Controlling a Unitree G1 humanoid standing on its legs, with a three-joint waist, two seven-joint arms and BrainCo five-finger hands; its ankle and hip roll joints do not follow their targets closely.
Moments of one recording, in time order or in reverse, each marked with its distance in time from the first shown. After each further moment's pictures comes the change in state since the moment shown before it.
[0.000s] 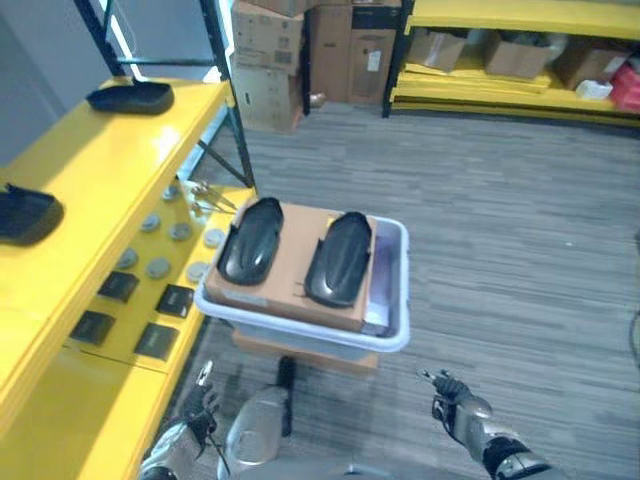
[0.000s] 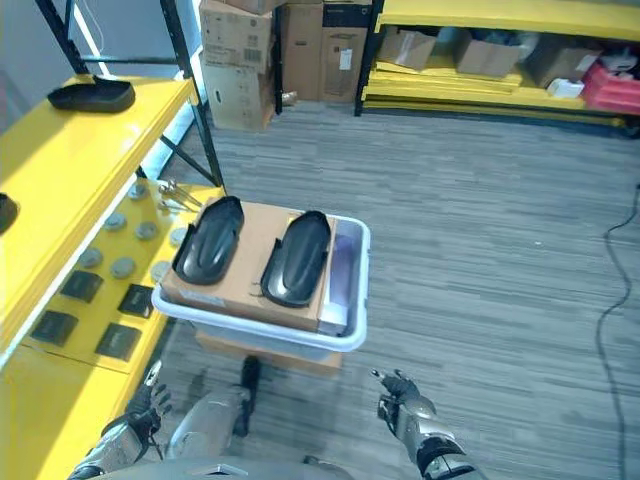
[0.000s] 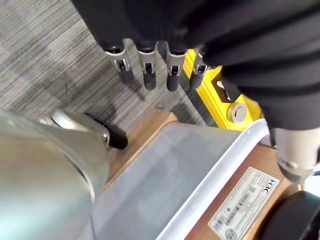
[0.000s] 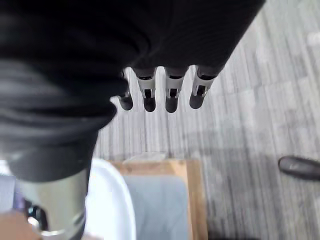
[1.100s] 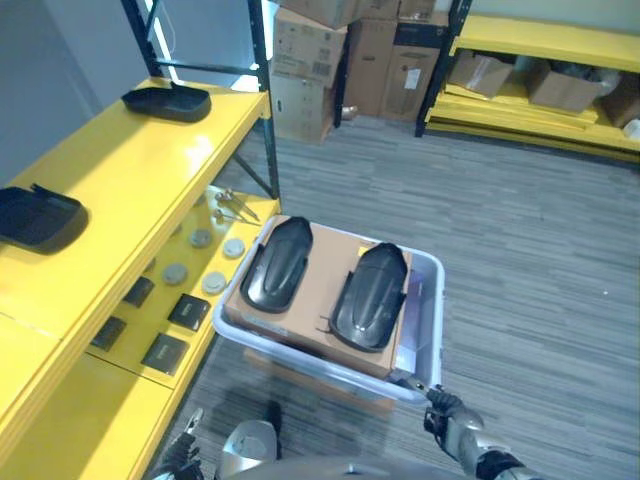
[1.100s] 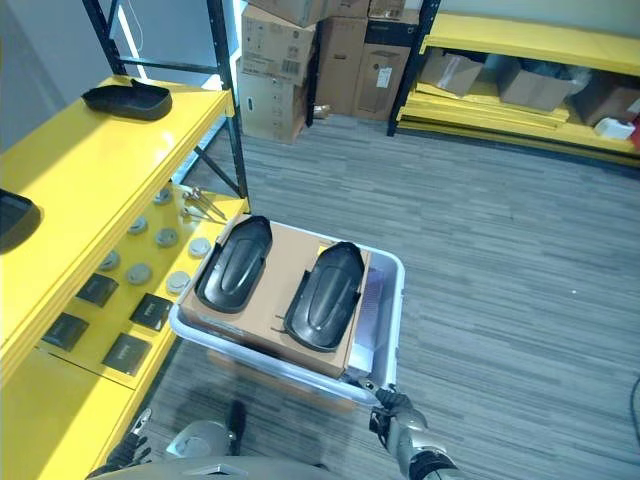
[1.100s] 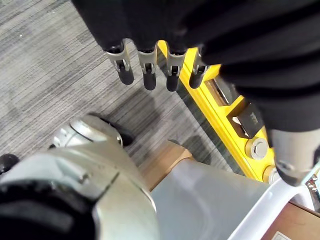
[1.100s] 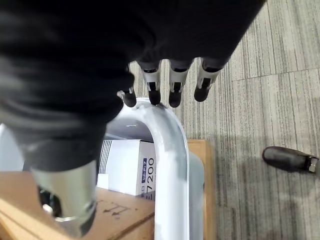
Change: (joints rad) left arm 0.098 -0.007 0.010 0.081 0.109 -0.057 -0.012; right arm 0.059 -0.026 -0.008 -0.008 0.022 0.003 -0.064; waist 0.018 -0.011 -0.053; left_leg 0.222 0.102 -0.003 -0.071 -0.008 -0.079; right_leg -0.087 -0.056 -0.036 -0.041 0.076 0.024
